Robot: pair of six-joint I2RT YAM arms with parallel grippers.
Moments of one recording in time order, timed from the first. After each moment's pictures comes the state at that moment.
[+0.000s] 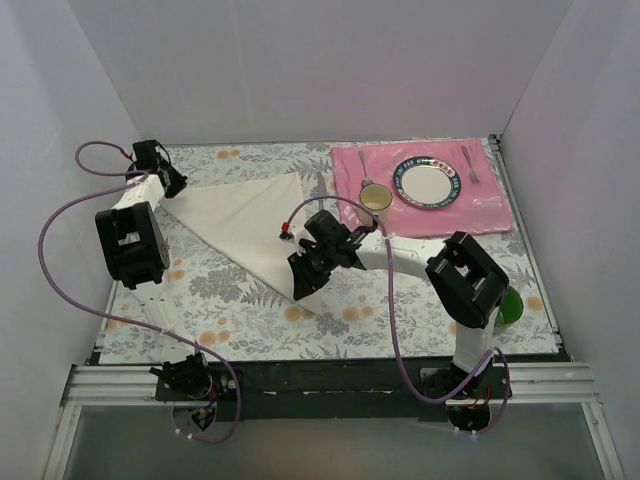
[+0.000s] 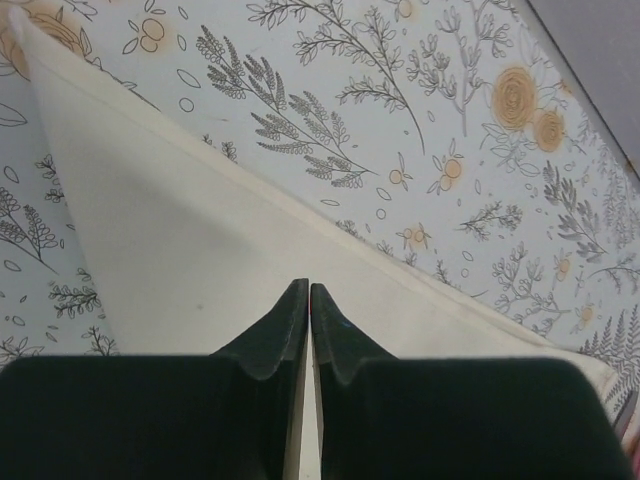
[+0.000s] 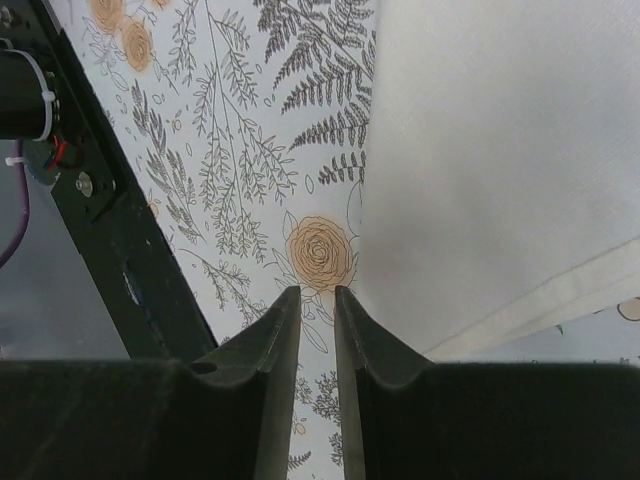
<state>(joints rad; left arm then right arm) 0.25 2.09 1.61 -0.26 0.03 -0.56 0.89 1.86 1.23 -0.29 -0.57 0.22</state>
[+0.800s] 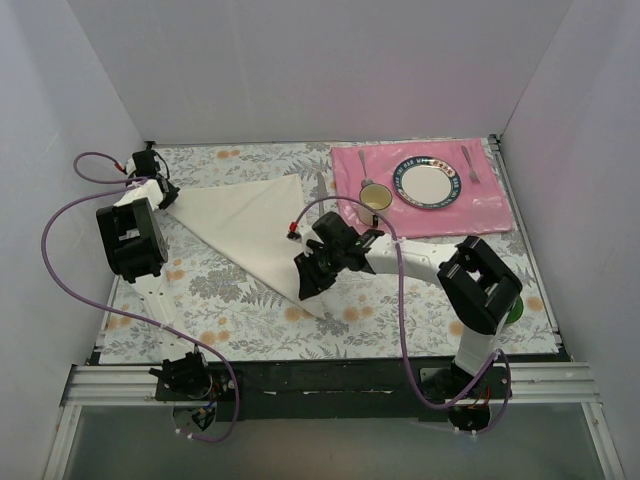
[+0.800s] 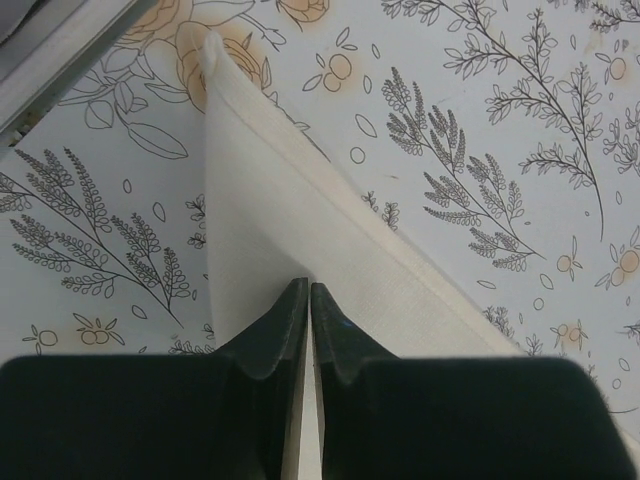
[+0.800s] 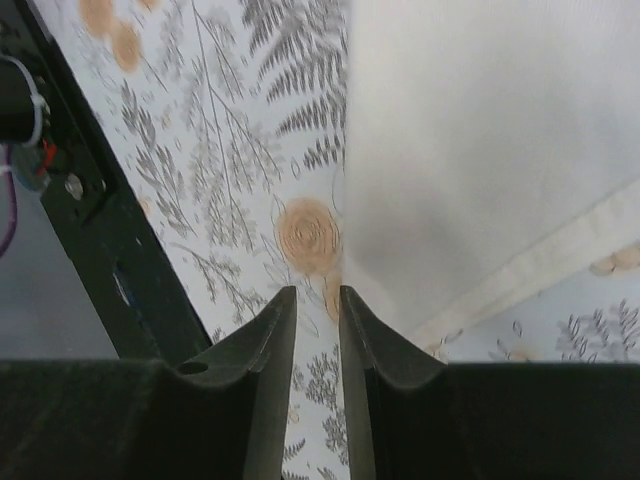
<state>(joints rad) 0.29 2.21 1.63 -0.24 -0.14 -0.56 0.89 1.78 1.10 -0.26 -0.53 0.23</state>
